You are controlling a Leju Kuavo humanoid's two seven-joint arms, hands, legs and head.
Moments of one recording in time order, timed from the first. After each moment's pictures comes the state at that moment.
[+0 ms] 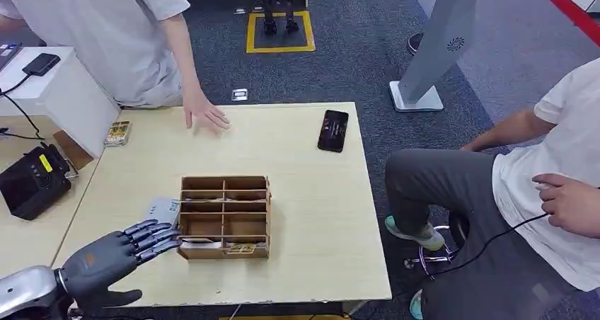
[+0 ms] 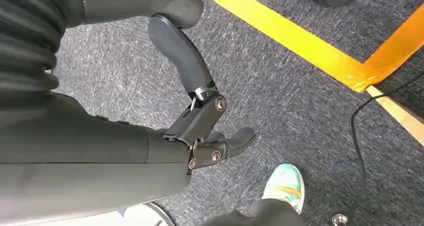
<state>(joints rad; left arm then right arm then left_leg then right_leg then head) -0.02 0.85 -0.44 -1.95 -0.72 -0.19 -0.36 -0.03 -0.07 0.33 -0.17 0.35 -0.22 -0.24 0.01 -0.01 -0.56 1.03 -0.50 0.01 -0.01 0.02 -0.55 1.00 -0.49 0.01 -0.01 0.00</state>
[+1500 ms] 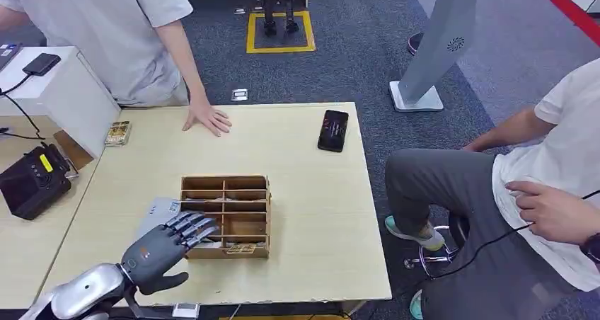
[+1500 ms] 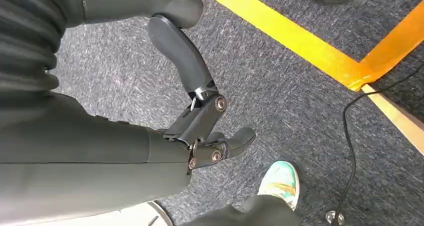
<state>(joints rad) -0.13 0.59 -0.63 -1.72 -0.94 0.00 -0.19 -0.04 -0.07 0.33 -0.17 0.37 -0.22 -0.24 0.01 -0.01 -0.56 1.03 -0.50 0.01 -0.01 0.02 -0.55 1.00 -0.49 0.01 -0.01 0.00</state>
